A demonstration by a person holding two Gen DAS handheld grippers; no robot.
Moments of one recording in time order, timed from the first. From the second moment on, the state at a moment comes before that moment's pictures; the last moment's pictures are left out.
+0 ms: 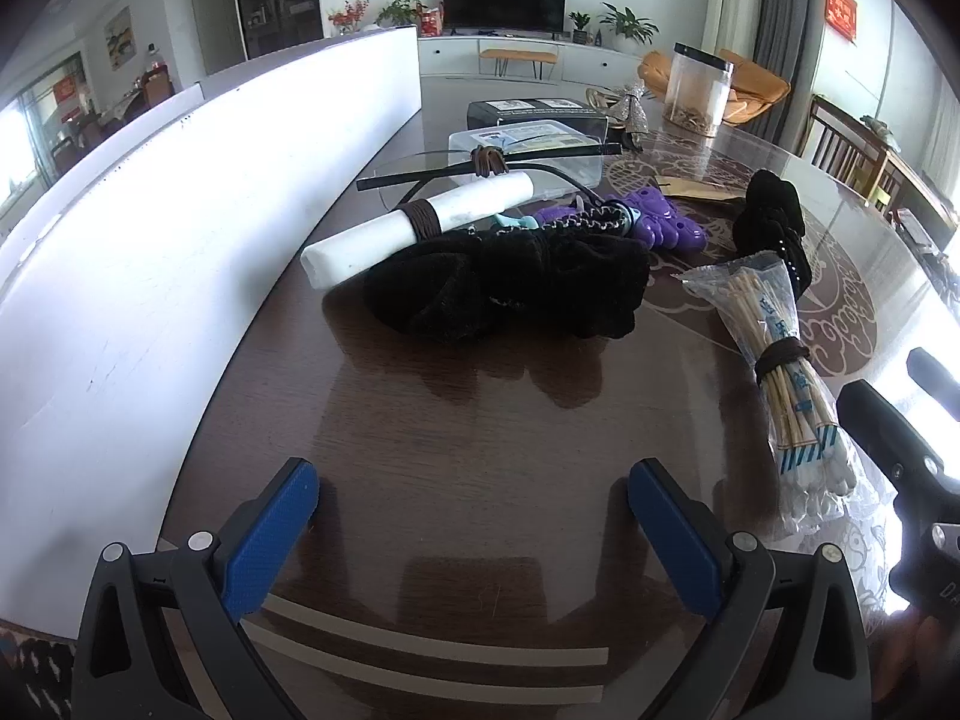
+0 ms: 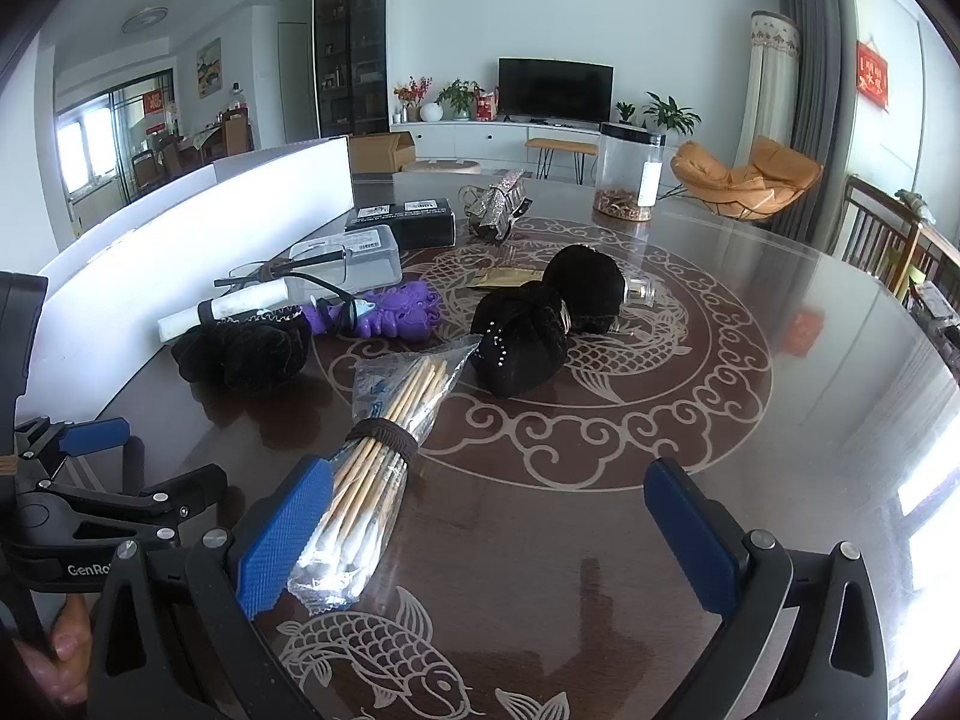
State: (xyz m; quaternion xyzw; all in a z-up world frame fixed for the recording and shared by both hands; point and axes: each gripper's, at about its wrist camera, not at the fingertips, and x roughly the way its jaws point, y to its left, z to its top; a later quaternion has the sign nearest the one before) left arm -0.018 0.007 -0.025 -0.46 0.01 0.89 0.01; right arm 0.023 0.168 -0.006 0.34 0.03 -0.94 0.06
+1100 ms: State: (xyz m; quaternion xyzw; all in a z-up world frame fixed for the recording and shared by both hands) left arm -0.005 0.006 -0.024 -0.44 0.01 0.90 0.02; right arm 0.019 0.166 -0.009 0.35 0.03 -0.93 0.06
